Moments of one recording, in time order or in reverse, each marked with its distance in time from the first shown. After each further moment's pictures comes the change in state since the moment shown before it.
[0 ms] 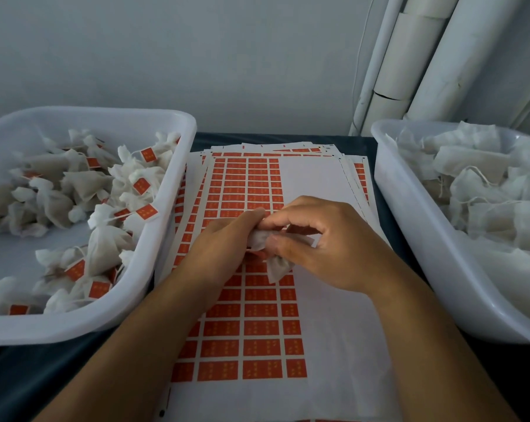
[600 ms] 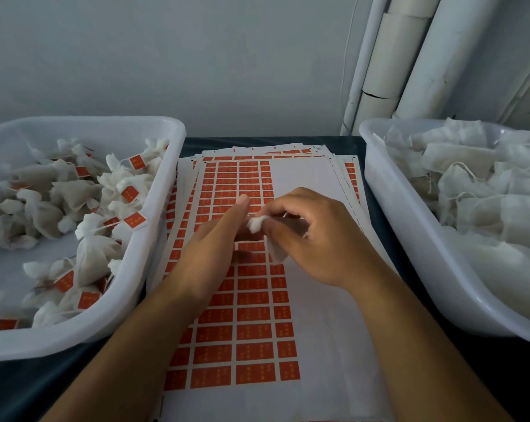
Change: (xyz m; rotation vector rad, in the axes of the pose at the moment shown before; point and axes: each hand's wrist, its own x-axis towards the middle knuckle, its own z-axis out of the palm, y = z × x) left_hand -0.003 -0.001 0.000 -0.026 -0.038 0.064; right_hand 0.005 -0.001 0.009 -0.041 0.173 0.113
